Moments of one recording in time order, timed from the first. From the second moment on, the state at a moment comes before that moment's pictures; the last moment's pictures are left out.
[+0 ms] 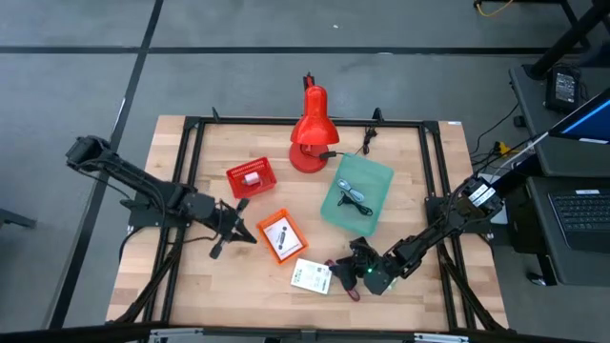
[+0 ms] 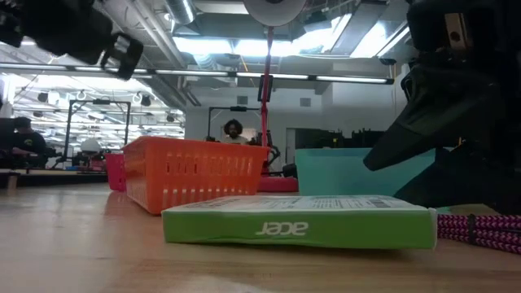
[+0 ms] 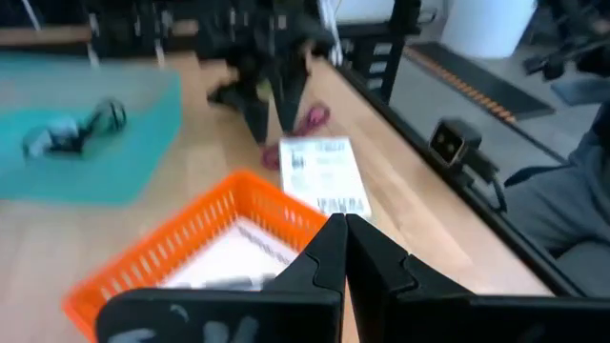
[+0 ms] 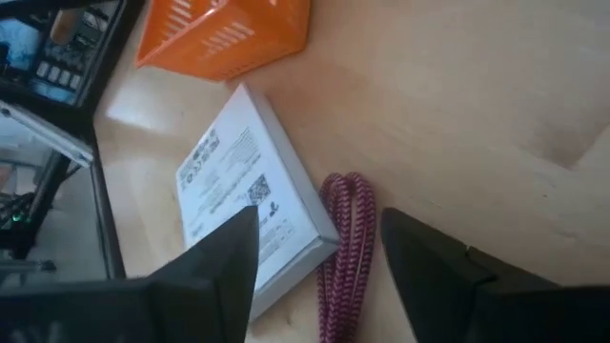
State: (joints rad) left arm -0.37 0.90 0.33 0.23 0.02 -0.08; right arm 0.68 1.87 0.71 0.36 0.61 1.48
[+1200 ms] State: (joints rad) left arm -0.63 1.66 0.80 0.19 -0.10 -0.28; right arm 0.73 1.83 0.74 0.51 0.61 1.24
